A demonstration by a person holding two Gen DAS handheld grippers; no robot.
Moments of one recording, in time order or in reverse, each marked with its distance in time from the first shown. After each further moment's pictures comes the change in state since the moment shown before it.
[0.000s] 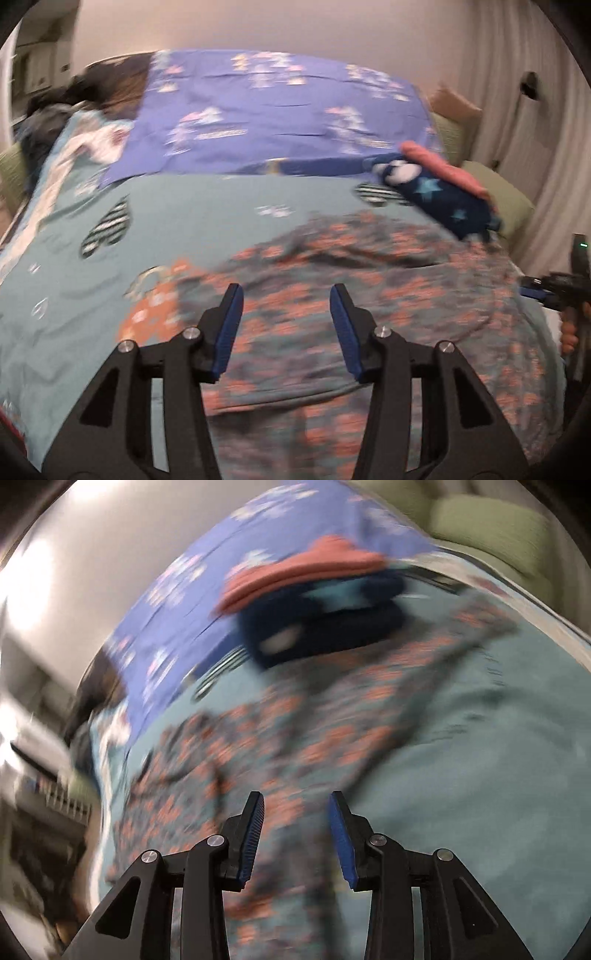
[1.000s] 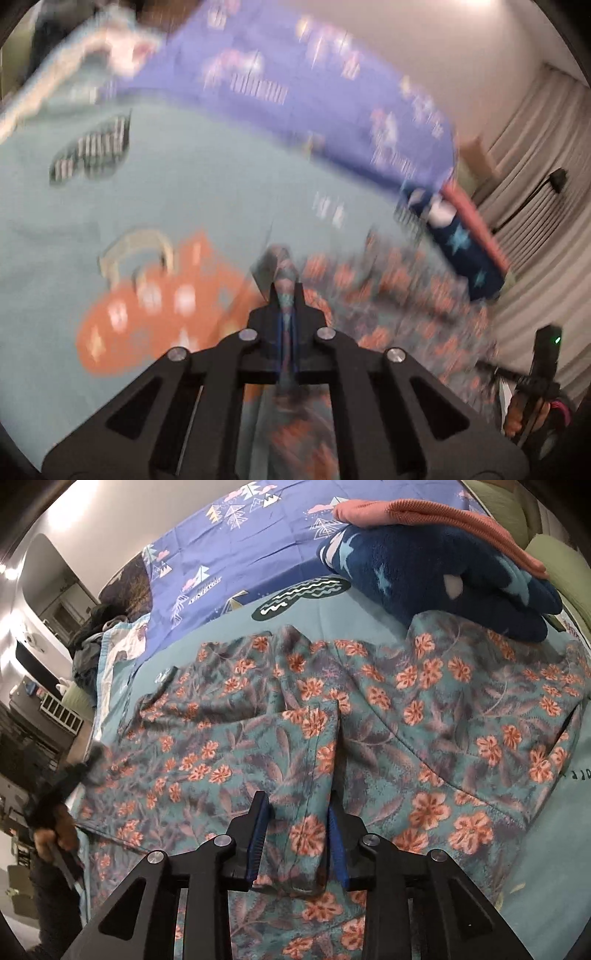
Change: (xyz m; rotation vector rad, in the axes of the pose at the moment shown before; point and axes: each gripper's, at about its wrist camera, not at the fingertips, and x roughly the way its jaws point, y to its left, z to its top) left arm 0.070 0.116 0.010 -0.345 0.030 -0.116; right arm 0.086 0.128 -0.042 -0.371 0.187 0.024
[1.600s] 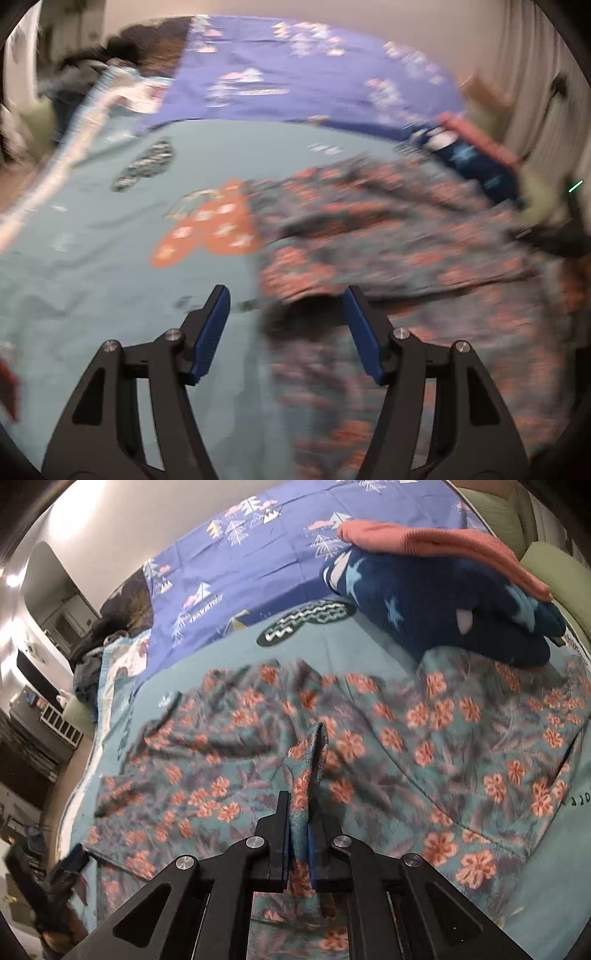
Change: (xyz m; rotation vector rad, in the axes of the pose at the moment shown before) left arm -0.081 -0.047 -0.097 0.208 0.043 0.174; right arm 0.000 0.006 0.017 0.007 -0.054 -0.001
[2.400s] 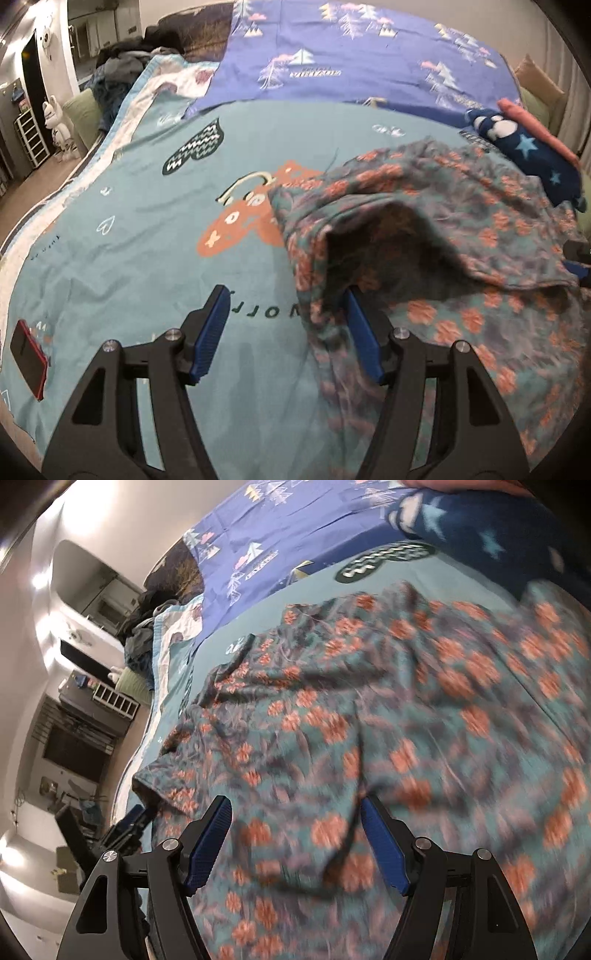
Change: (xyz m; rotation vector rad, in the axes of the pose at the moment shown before) left arm 0.045 0.001 0.004 -0.021 0.075 0.330; right arm 0.039 0.043 -0.009 -0.013 0.161 0.257
